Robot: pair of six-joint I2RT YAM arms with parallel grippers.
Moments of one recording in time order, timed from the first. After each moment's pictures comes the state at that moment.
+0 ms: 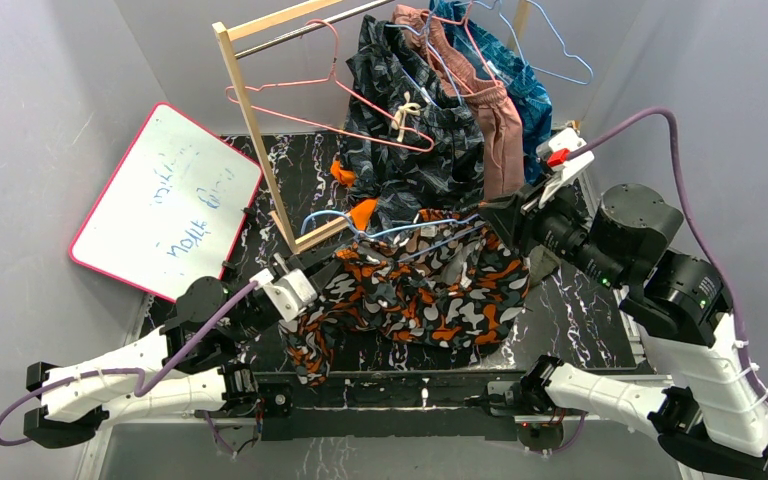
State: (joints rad) left arm -1.25 0.65 0.81 0.17 -0.18 0.52; right arm 0.87 0.91 1.62 -0.89 0.13 0.07
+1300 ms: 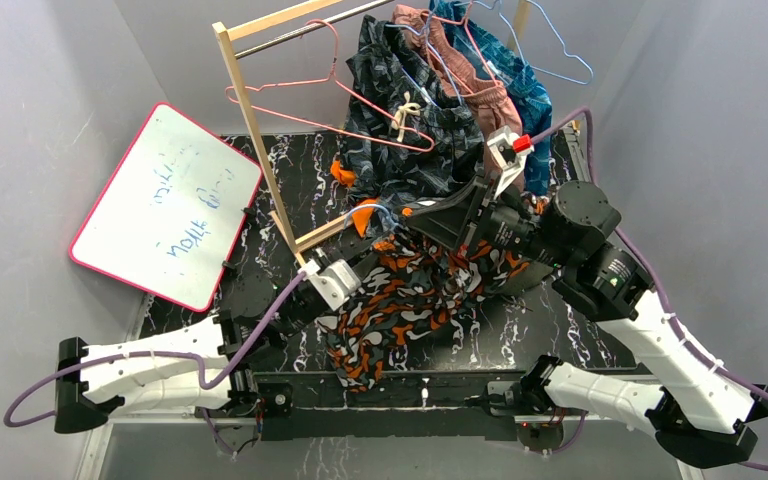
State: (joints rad) left arm -1.25 0.89 0.75 0.52 -0.23 0.50; right arm 0.87 0.93 1.34 -0.30 -0.33 0.51
